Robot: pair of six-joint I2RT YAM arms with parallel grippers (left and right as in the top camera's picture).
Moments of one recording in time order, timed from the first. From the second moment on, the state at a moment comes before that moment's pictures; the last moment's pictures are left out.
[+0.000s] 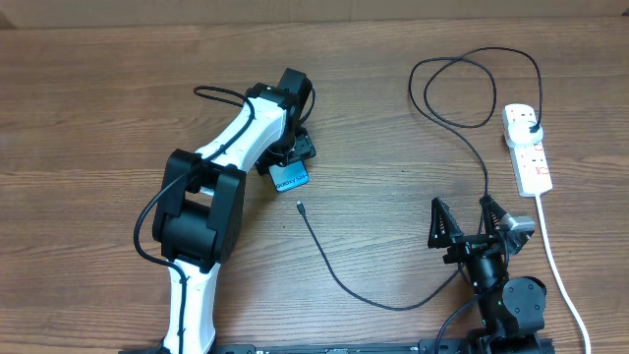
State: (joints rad) left arm -0.38 2.23 1.68 -0.97 -0.03 -0.76; right arm 0.14 0.01 0.02 -0.03 -0.03 0.33
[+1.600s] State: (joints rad) left arm -0.38 2.29 2.09 -1.36 -0.01 -0.68; right arm 0.14 0.01 0.02 -0.03 -0.03 0.33
